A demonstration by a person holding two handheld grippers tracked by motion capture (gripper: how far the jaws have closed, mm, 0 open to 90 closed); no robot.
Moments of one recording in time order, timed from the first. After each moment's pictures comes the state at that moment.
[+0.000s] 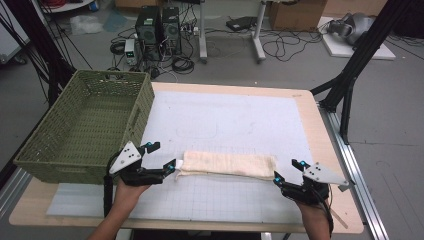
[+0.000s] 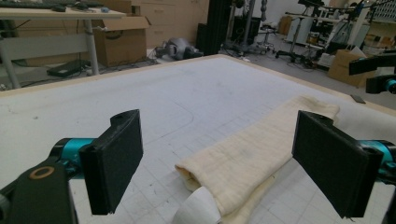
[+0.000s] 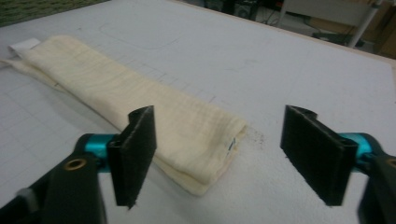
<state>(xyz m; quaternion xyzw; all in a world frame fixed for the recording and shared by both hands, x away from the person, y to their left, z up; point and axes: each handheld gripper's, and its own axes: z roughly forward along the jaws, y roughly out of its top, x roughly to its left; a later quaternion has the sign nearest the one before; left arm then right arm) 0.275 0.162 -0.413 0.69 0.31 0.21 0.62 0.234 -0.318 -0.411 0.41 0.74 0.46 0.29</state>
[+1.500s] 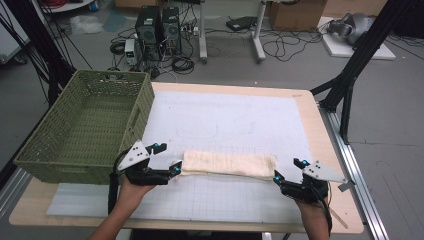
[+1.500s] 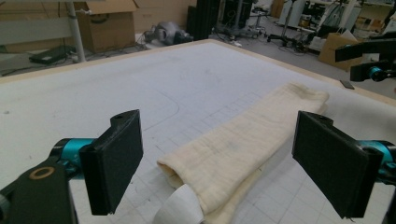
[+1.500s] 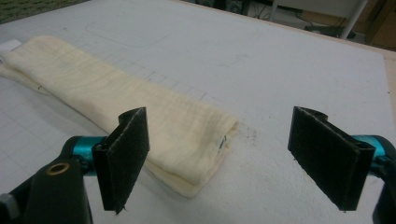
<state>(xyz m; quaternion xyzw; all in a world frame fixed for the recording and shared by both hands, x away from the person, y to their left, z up) 0.280 0.145 -0.408 0.72 0.31 0.18 0.60 0.239 -0.320 -0.415 0.42 0.73 0.45 0.29</state>
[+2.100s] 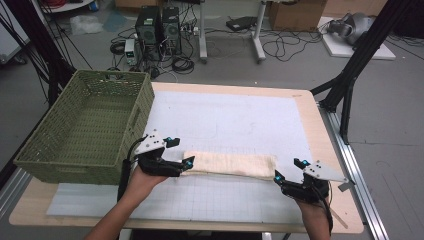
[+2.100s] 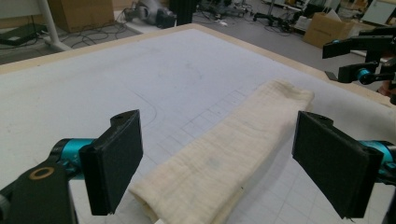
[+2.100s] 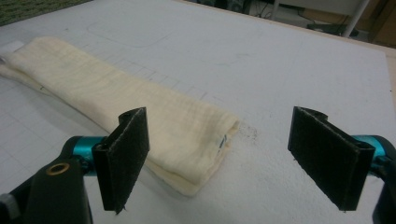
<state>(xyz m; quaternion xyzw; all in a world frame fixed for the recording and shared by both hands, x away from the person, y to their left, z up) 0.300 0.116 -0.388 0.75 0.29 0.13 0.57 0.239 -0.322 -0.414 0.42 0.73 0.45 0.29</state>
